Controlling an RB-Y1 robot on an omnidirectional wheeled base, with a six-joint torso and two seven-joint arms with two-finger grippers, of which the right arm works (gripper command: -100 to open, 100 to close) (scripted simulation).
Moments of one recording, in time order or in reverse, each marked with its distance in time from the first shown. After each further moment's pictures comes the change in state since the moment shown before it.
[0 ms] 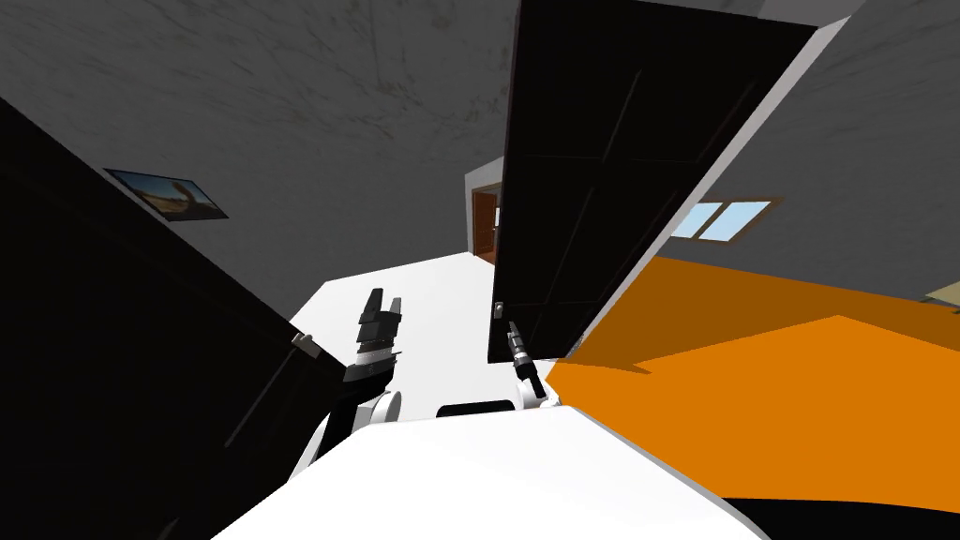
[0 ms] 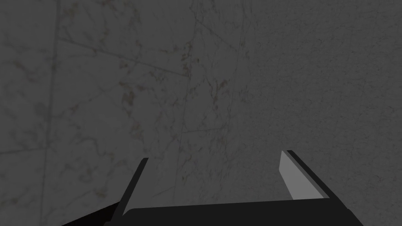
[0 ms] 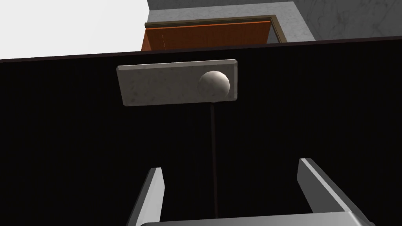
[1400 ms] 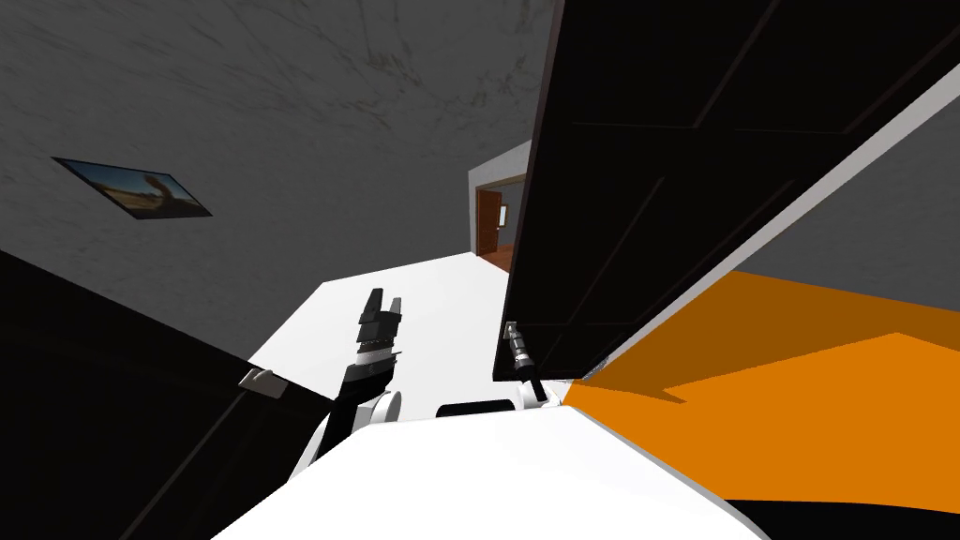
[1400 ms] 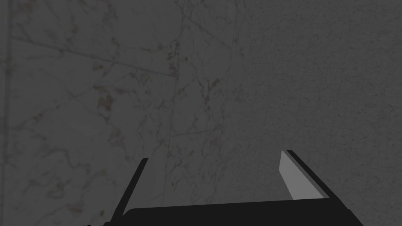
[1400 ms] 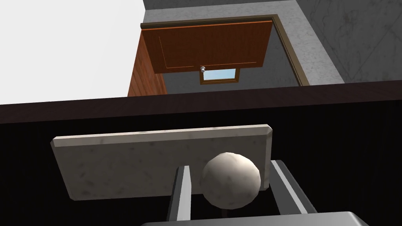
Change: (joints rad) arm 0.013 0.008 -0.016 0.003 -0.010 -0.032 0.008
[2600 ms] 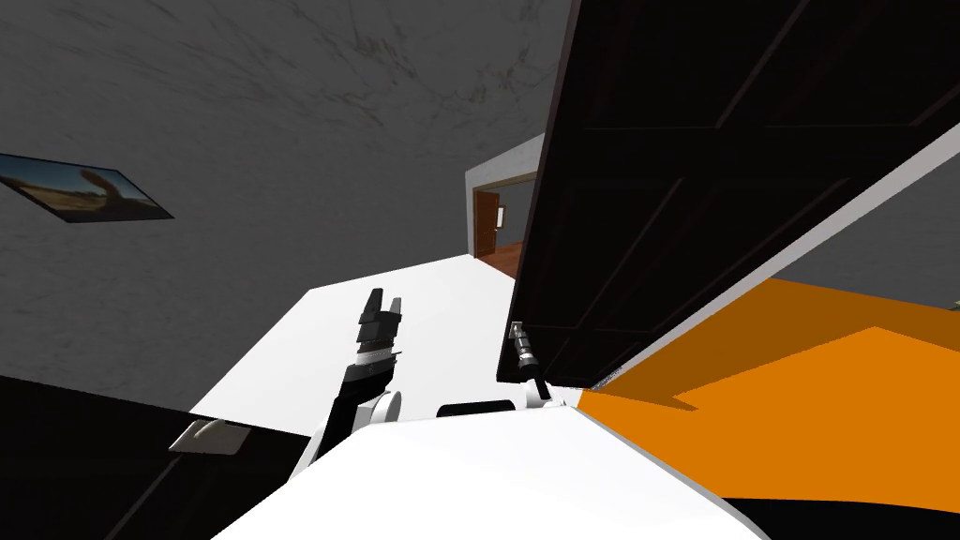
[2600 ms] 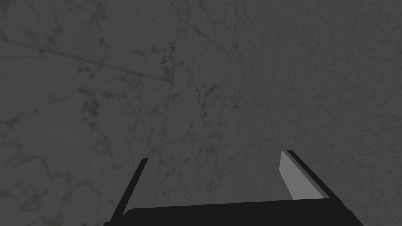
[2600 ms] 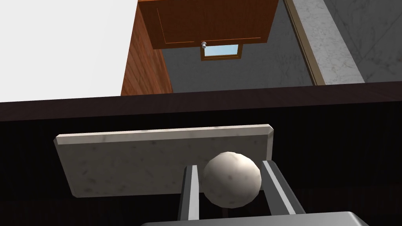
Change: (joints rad) arm -0.013 -0.008 -0.061 0.020 -0.032 0.017 0.022
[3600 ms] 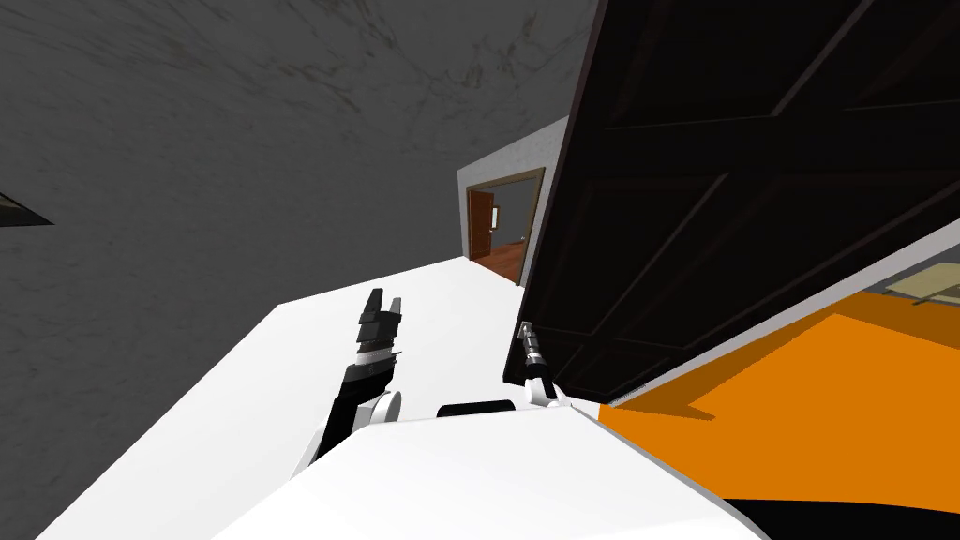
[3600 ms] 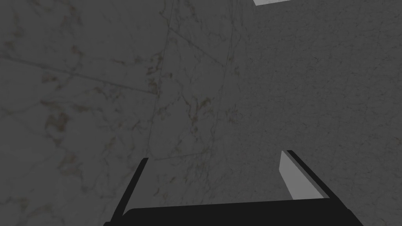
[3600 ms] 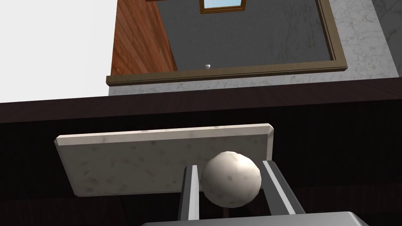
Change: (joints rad) arm 0.007 -0.008 -0.100 -0.018 -0.053 0.029 0.030
